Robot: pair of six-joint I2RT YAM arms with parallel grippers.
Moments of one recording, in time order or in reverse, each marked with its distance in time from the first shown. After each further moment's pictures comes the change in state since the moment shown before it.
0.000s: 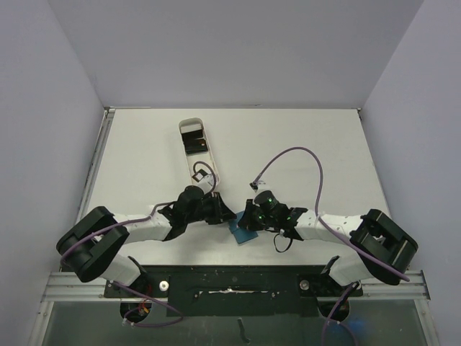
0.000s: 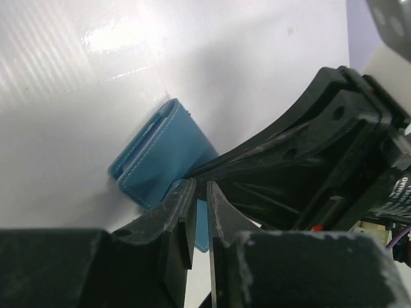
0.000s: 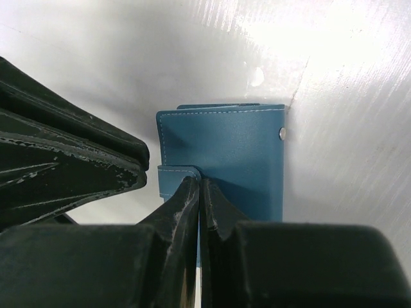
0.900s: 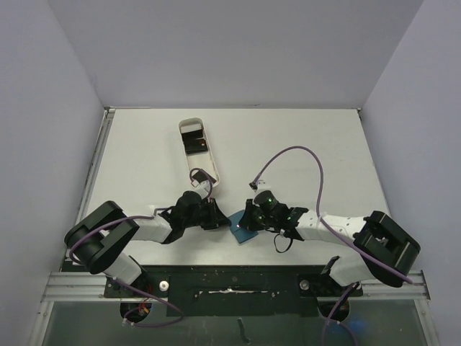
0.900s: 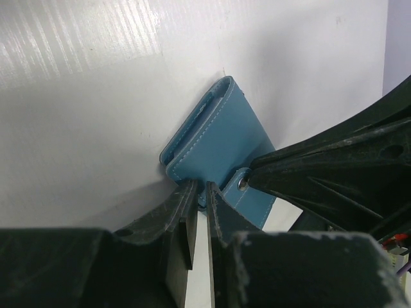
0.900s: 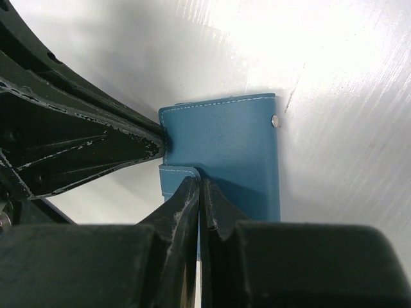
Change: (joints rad) left arm 0.024 0.073 -0.066 0.078 -0.003 0.000; right arm 0.009 -0.026 0.014 -0.044 0.026 -0.027
